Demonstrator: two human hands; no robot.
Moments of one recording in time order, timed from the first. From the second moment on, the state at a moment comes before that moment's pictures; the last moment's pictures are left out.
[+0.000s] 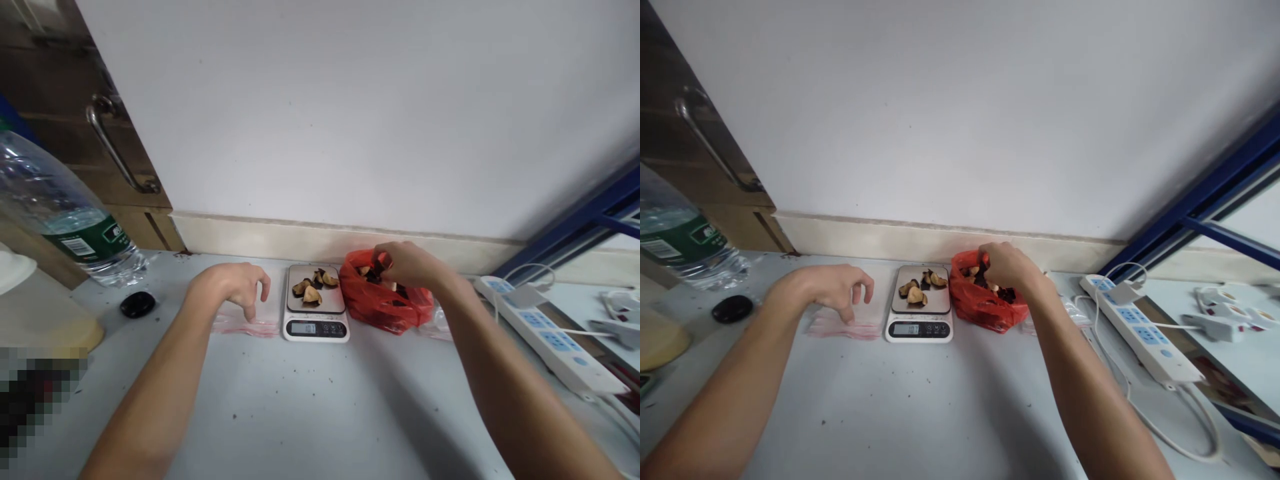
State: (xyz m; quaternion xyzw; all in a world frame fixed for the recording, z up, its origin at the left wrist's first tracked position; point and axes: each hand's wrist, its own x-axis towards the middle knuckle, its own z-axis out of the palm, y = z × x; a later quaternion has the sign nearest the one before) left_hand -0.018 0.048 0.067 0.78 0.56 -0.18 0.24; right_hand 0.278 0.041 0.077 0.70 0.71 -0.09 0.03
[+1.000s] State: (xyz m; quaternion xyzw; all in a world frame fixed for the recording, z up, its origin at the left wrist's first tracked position) left_hand -0.028 0.036 0.096 0.82 0.50 0.19 0.22; right_hand 0.199 0.015 0.086 0.44 0.82 -0.28 -0.24
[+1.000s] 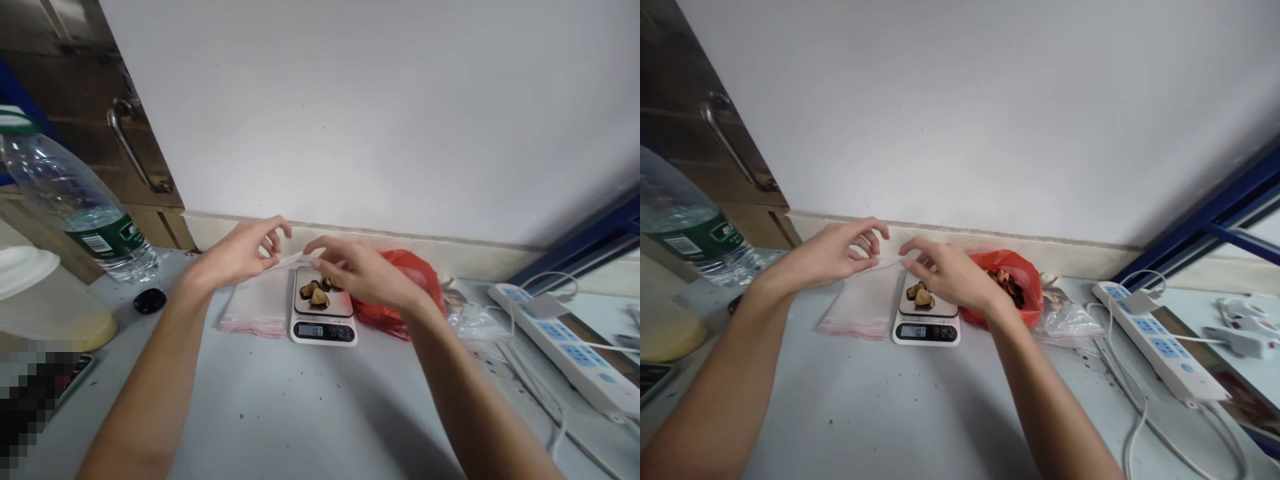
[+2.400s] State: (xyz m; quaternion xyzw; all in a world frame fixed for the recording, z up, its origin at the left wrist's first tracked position) left_hand -0.024 0.052 0.069 0.80 0.55 -0.07 0.23; right_hand 0.182 0.029 0.056 0.60 0.78 -0.17 0.03
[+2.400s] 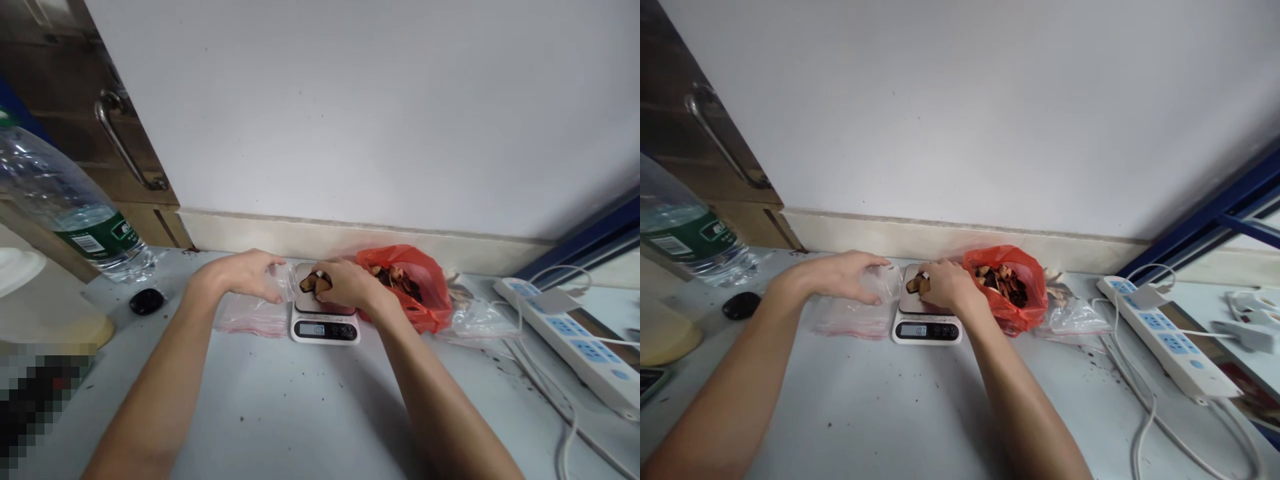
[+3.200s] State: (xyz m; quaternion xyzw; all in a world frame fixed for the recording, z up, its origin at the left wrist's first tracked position) left_hand -0.018 0.048 0.073 0.82 0.52 -0.04 0.24; right_hand 0.206 0.034 0.066 0.54 0.79 -0.28 -0.07
